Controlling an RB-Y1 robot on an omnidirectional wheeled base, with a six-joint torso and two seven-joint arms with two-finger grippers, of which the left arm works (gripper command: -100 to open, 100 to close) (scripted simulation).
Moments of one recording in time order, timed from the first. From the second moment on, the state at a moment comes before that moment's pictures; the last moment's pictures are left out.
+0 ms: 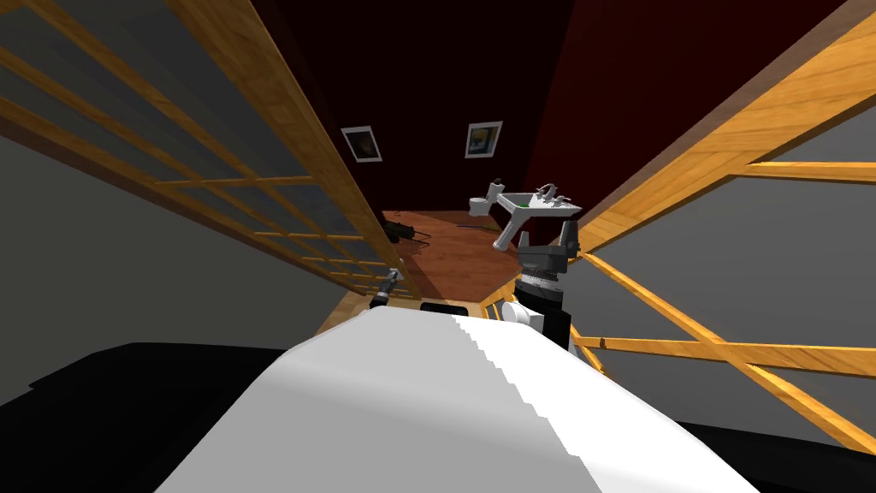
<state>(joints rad) 0.13 0.31 0.14 -0.70 -0.16 -1.03 -0.82</state>
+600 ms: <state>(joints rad) 0.12 0.30 0.13 -0.69 -0.13 -1.02 -0.67</state>
